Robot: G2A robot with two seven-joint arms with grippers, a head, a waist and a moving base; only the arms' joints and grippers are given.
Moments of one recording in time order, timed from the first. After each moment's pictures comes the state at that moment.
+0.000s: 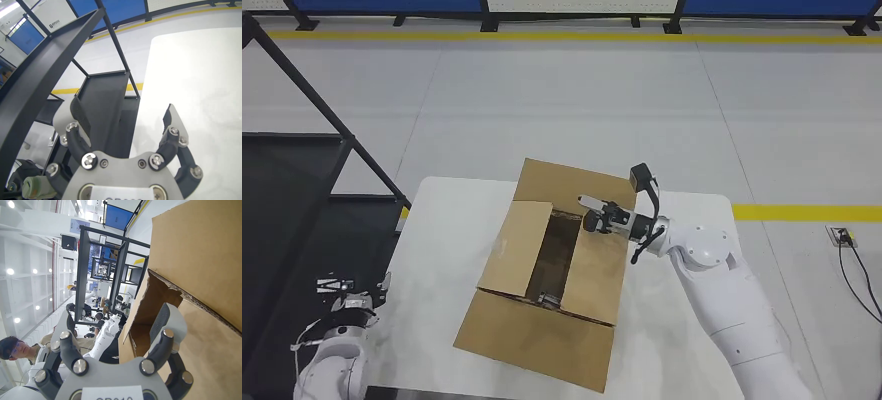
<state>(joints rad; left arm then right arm) 1.31 -1.13 -1.74 -1.26 1.44 -0.01 0.14 -0.59 -1.39 1.21 -1.03 0.13 -0.25 0.92</state>
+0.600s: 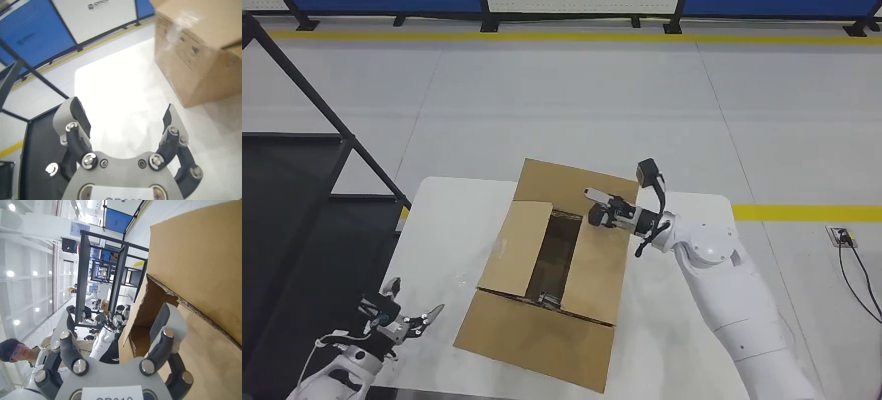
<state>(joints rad) 1.49 -1.08 -1.75 -1.47 1.61 -0.57 0.34 -0.58 -1.38 1.24 -1.01 0.16 -0.27 0.90</state>
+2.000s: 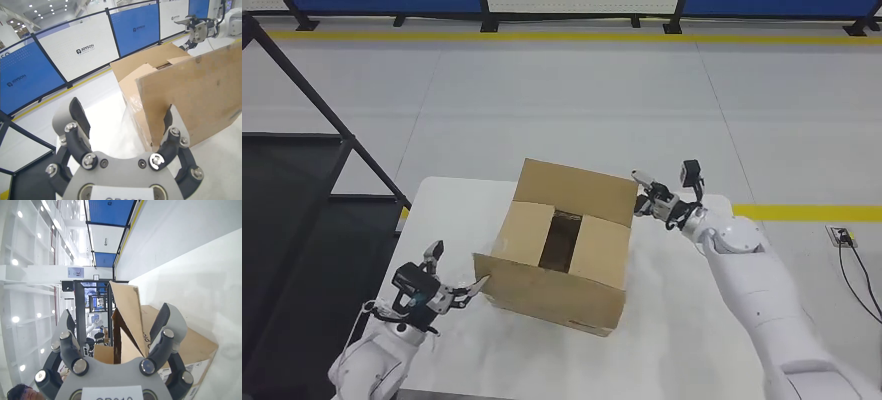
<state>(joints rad) 1.37 -1.09 -1.53 -1.69 1.48 -0.39 0.27 -0.35 -1.38 1.28 -0.47 0.21 -0.35 0.89</state>
